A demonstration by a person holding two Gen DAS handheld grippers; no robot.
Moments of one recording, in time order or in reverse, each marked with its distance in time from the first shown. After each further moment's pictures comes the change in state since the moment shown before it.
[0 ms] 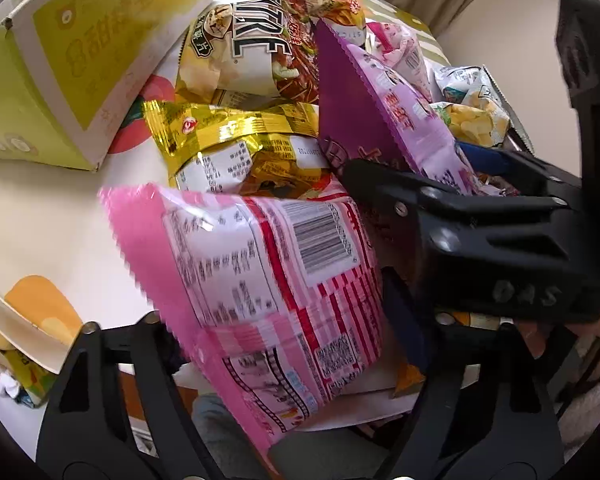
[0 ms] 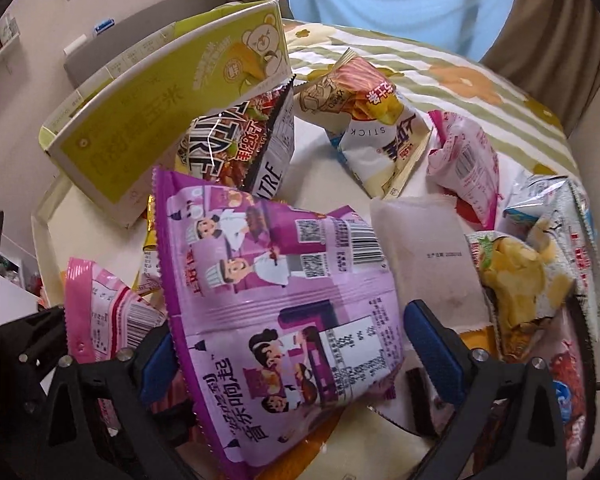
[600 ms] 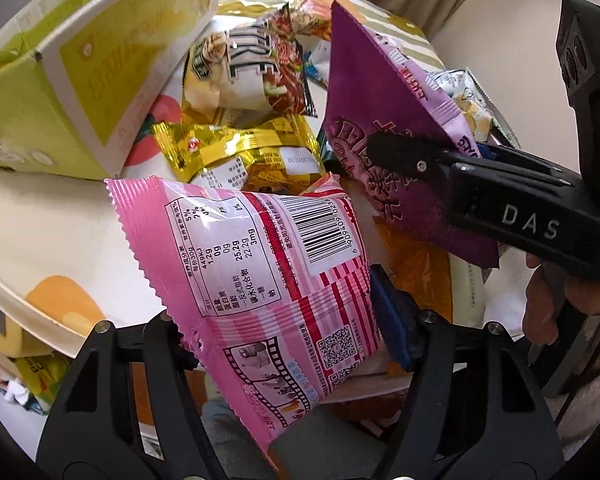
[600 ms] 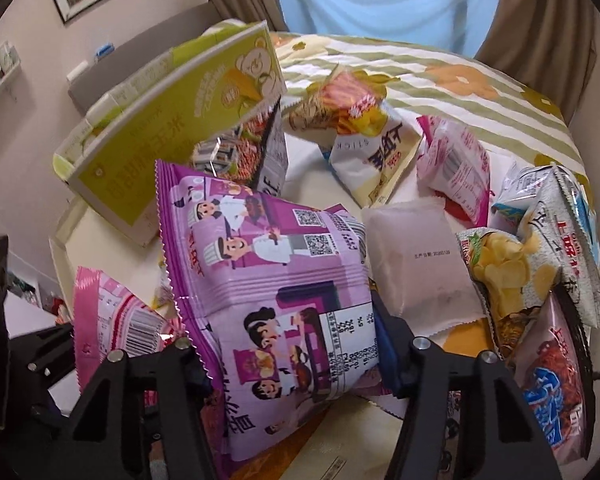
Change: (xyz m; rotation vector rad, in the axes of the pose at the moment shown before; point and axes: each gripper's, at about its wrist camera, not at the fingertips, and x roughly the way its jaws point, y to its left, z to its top) left arm -0.028 -0.011 -0.006 0.042 -0.036 0.032; right arm -0.024 -0.009 -0.003 0.066 -0.056 0.048
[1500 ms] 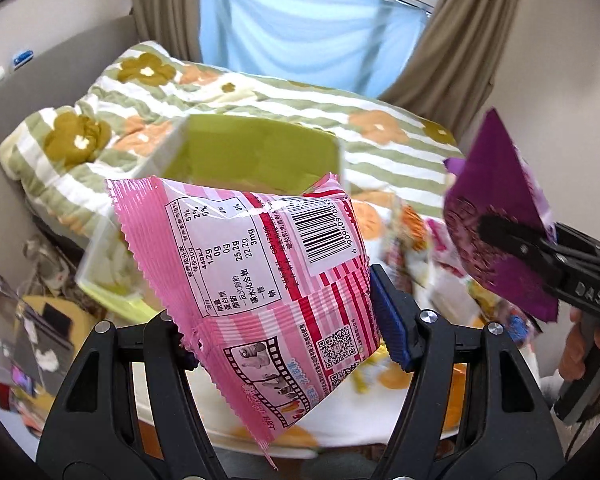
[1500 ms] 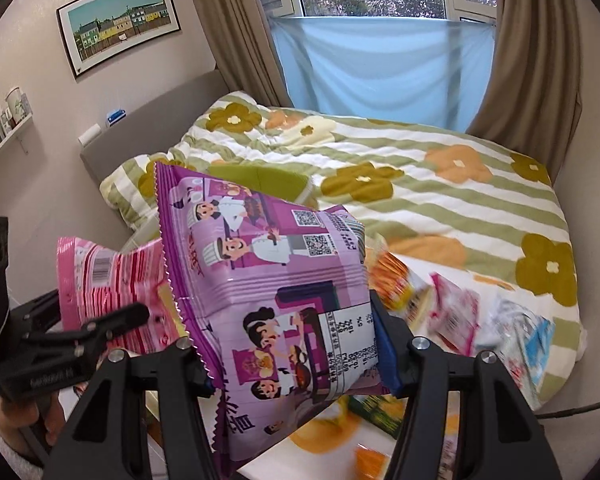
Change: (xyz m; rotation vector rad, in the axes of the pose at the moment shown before) left arm -0.161 0.141 0.138 -0.015 -0.305 0.098; right arm -0.093 0.087 0.114 0.011 -0.220 -0.032
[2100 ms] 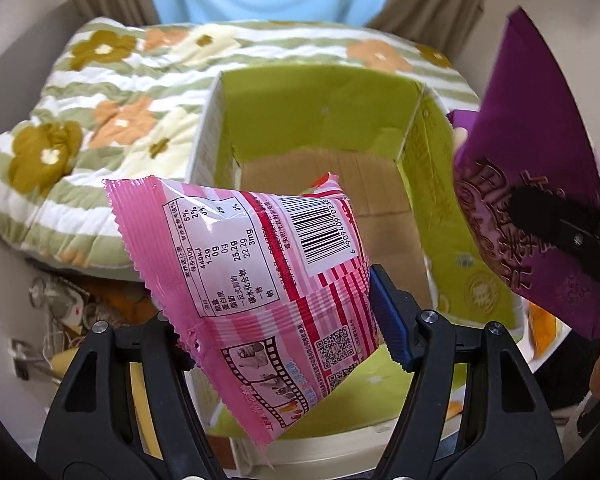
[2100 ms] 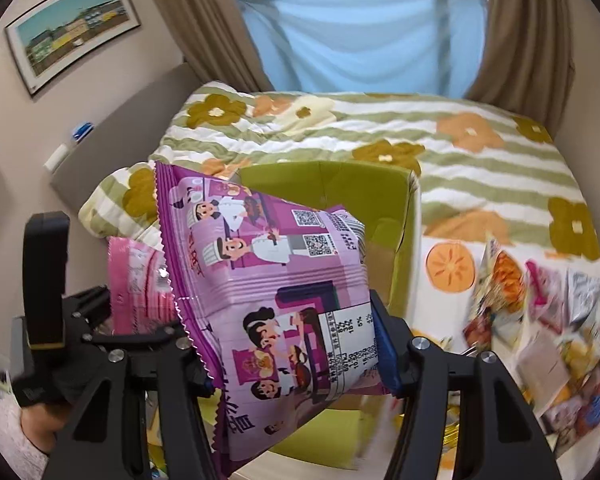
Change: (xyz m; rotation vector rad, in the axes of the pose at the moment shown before) left arm 0.101 0.131 0.051 0.225 0.260 -0.082; right arm 0.108 0.126 0.051 0.186 0.083 -0.081
